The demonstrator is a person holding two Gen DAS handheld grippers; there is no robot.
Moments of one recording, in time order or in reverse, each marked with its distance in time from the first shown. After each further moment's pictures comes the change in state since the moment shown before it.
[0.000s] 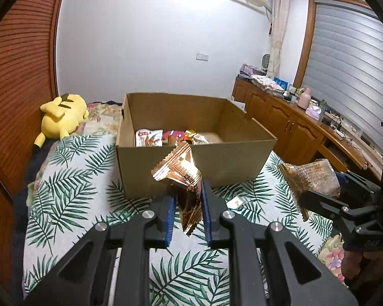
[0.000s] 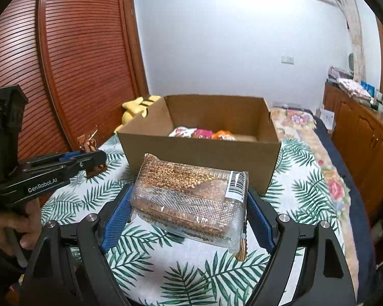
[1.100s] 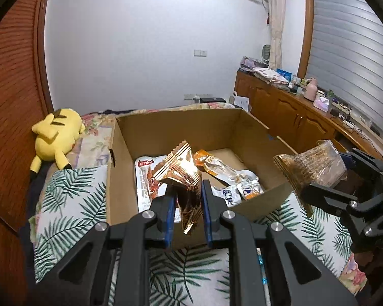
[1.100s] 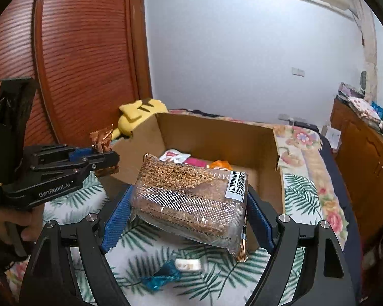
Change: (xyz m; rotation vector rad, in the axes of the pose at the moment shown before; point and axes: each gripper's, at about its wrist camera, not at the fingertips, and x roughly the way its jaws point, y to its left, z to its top) left arm 0.096 0.018 0.070 0.070 0.038 0.024; right arm 0.072 -0.026 0.065 -0.095 0.006 0.007
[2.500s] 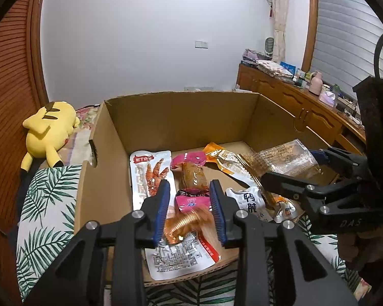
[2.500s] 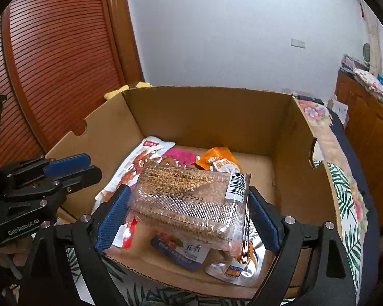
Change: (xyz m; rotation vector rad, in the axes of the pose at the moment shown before) left arm 0.069 0.016 -0.004 0.006 0.025 0.005; right arm 0.105 -0.040 0.002 0.099 0.109 0.026
